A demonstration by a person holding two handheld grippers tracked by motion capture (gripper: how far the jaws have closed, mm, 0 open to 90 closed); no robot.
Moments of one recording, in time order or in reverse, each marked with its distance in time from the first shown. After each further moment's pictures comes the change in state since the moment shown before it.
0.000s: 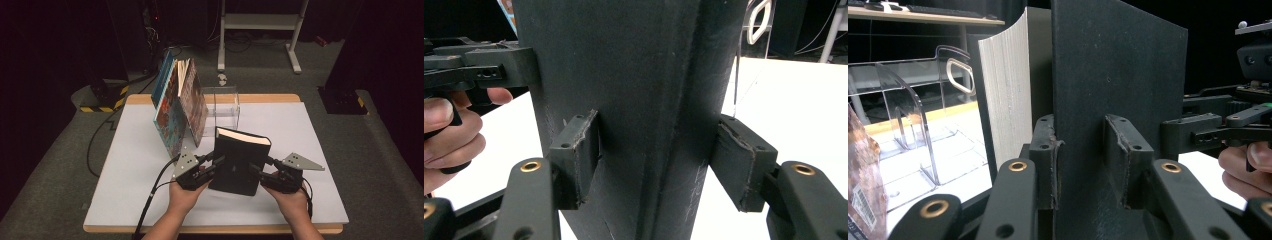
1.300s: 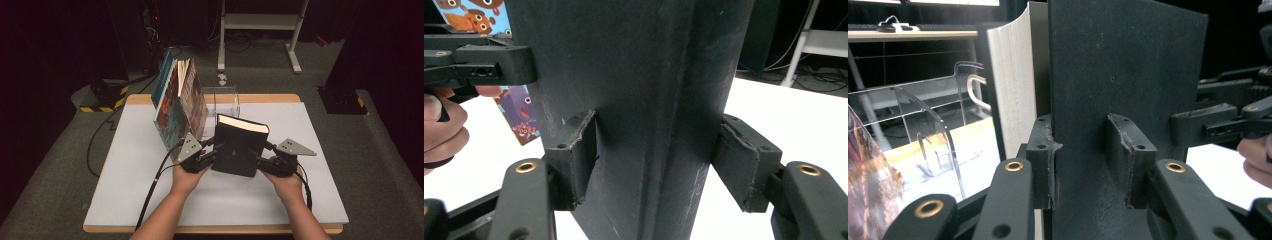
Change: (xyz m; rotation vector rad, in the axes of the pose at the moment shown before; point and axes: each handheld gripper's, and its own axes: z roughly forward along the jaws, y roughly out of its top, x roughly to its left) left arm 0.034 -0.003 0.033 -0.012 -0.002 0.106; right arm -0.023 0.012 0.030 -0.017 -0.085 -0.080
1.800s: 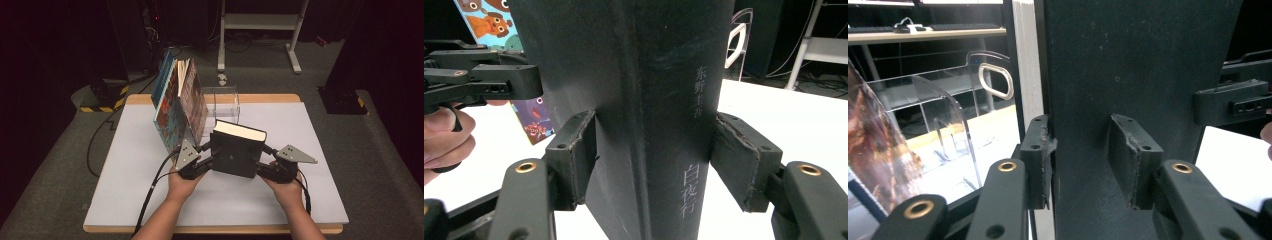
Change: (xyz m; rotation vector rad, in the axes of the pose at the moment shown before) left arm 0.001 -0.008 -0.017 -0.012 0.032 0.031; right arm 0.010 -0.007 -0.008 -0.029 0.011 0.001
